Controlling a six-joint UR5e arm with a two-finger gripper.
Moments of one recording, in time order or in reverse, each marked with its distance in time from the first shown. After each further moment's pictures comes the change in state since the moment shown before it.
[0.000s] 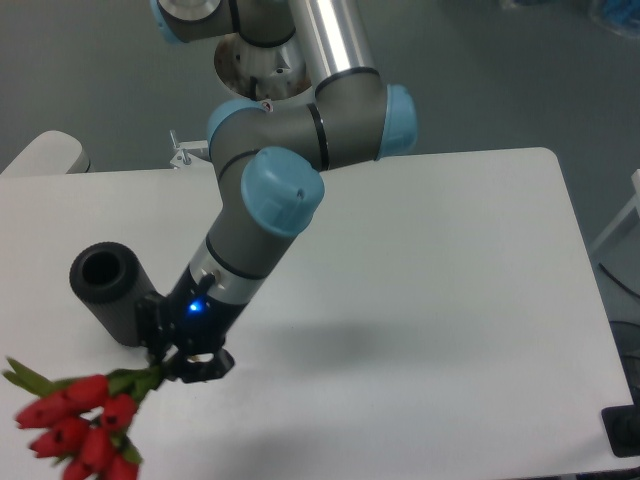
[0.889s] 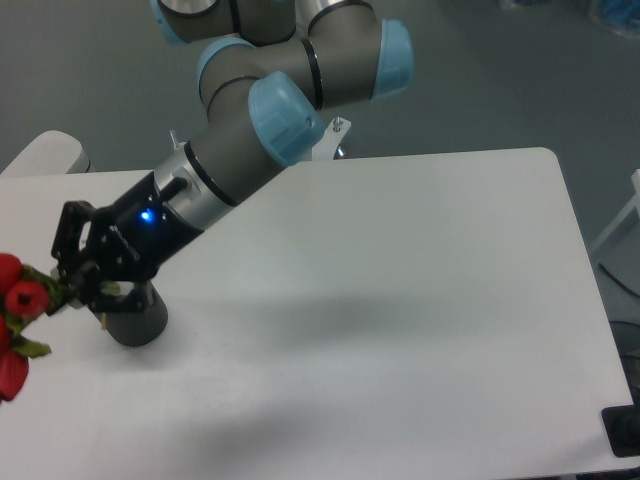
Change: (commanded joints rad) arm 0.000 0.141 -0.161 0.061 -0.278 0.008
